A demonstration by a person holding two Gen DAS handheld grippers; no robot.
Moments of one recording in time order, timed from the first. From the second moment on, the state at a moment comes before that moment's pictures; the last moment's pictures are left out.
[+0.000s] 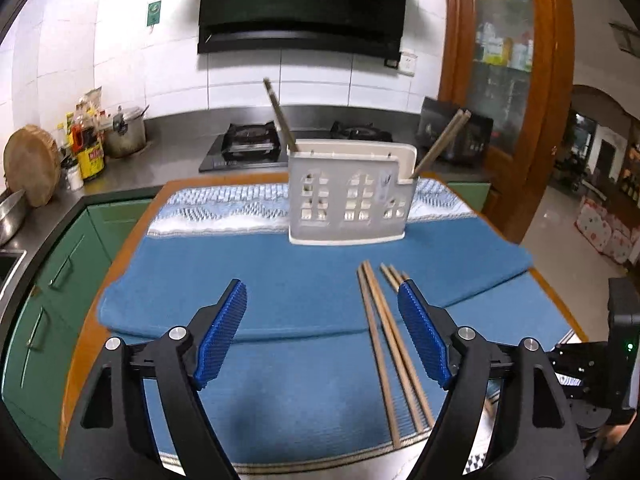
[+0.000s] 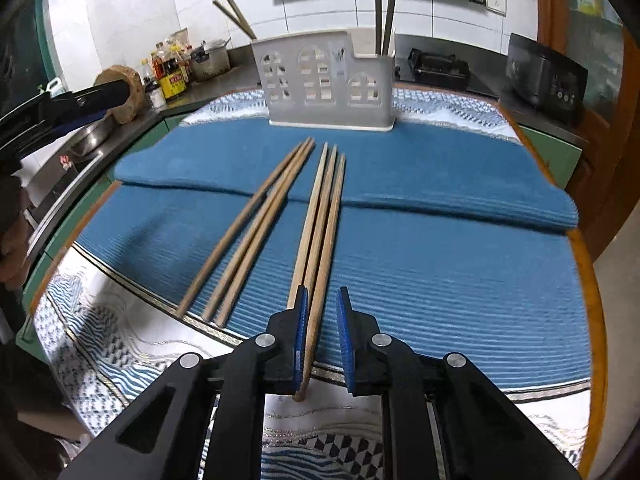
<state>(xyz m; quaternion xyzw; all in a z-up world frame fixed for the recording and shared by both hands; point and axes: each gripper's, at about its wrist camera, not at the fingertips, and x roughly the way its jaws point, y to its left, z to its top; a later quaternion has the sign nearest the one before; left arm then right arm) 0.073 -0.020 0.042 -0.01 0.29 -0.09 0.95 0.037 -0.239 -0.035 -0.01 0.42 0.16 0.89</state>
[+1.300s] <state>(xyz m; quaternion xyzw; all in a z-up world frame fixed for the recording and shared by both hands) 0.066 -0.046 -0.051 -0.02 0.40 -0.10 0.91 0.041 -0.237 -0.065 0.00 0.44 0.14 0.89</state>
